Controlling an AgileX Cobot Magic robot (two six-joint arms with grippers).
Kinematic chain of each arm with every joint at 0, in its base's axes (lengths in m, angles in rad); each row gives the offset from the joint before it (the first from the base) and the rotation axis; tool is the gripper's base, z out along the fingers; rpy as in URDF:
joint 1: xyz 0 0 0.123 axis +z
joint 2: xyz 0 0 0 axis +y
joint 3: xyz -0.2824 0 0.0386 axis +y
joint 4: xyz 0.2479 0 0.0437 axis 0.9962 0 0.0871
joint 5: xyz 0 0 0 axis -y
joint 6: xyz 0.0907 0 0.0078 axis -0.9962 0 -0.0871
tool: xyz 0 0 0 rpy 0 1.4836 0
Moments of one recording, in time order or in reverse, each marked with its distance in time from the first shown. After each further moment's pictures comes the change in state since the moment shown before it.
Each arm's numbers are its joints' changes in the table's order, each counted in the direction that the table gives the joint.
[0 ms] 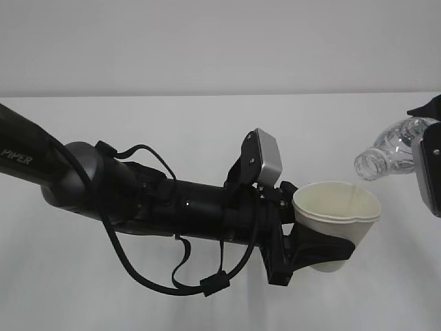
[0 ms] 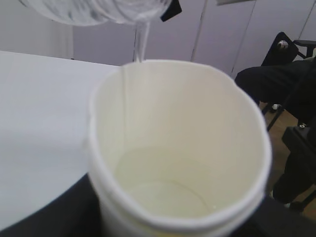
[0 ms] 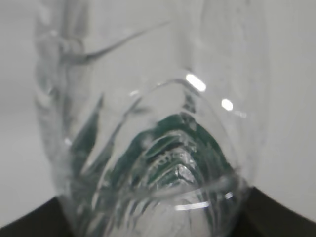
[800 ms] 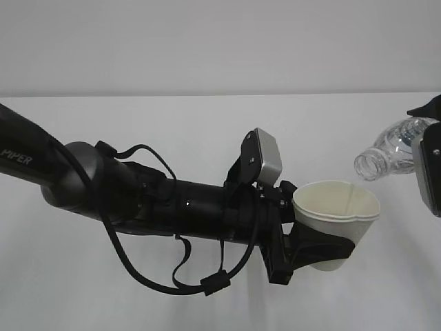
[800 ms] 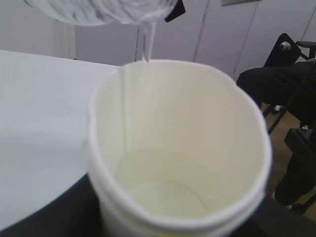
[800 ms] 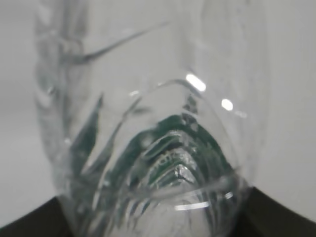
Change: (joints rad) left arm 0.000 0.000 0.000 -0.008 -0.003 0.000; right arm 0.000 0.000 0.000 0.000 0.000 0.000
